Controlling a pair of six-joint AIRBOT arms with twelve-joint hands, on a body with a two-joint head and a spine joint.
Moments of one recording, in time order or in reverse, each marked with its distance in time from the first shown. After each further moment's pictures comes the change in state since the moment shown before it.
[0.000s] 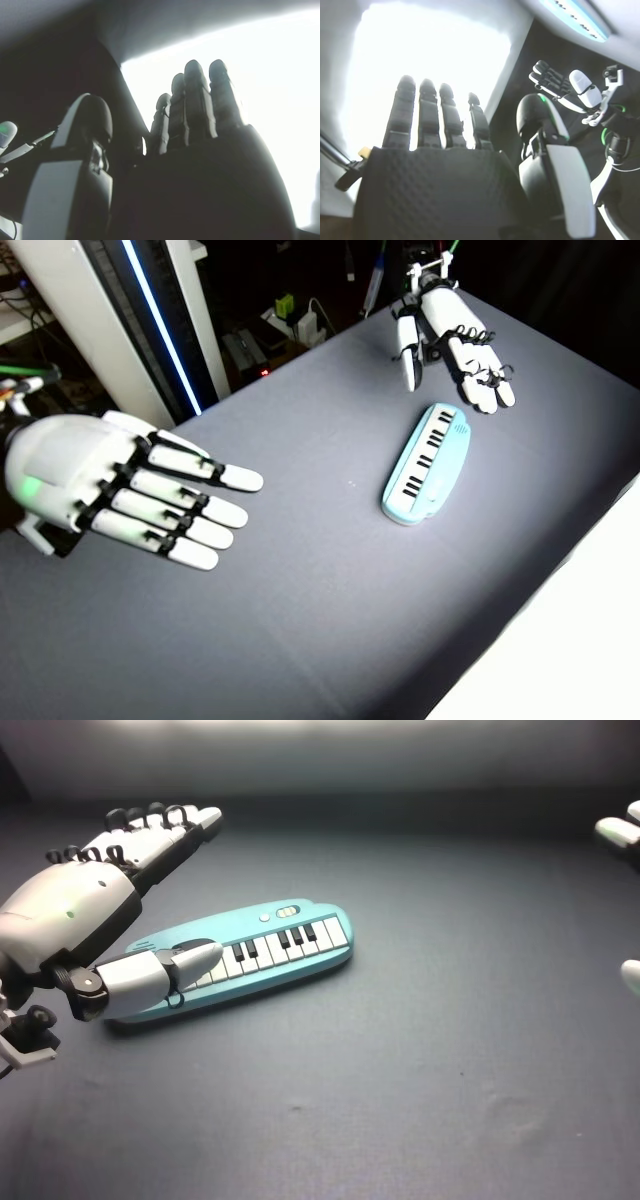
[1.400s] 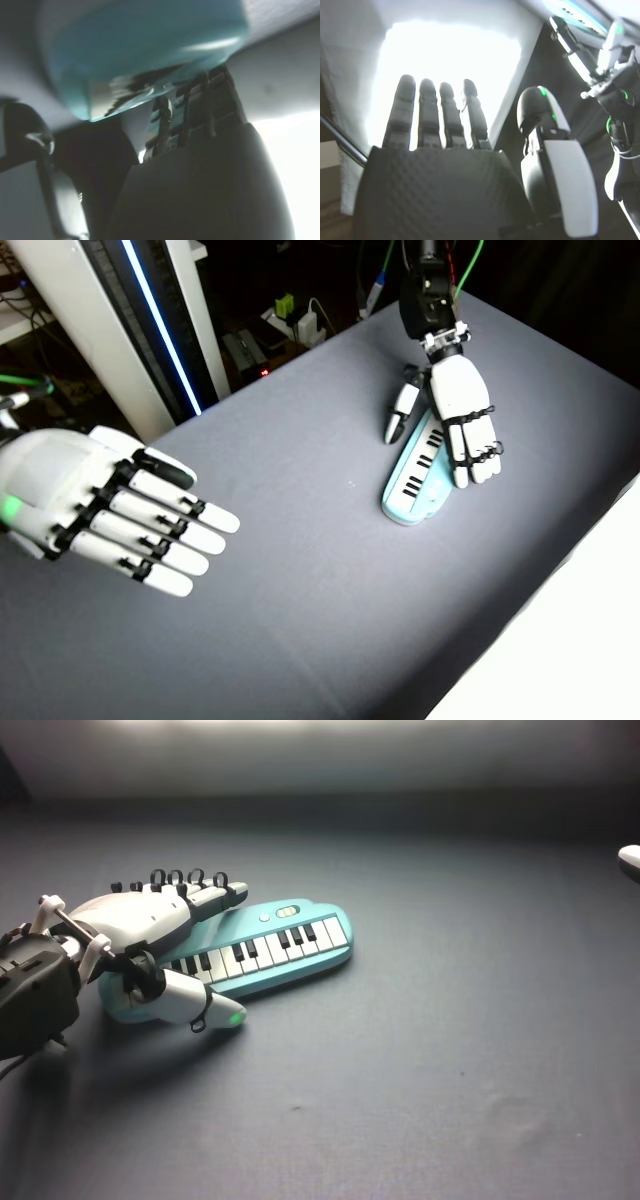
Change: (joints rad) left arm -0.184 -0.200 0.277 -0.182 0.623 0.270; right arm -0.056 -0.006 0.014 0.035 0.017 0.055
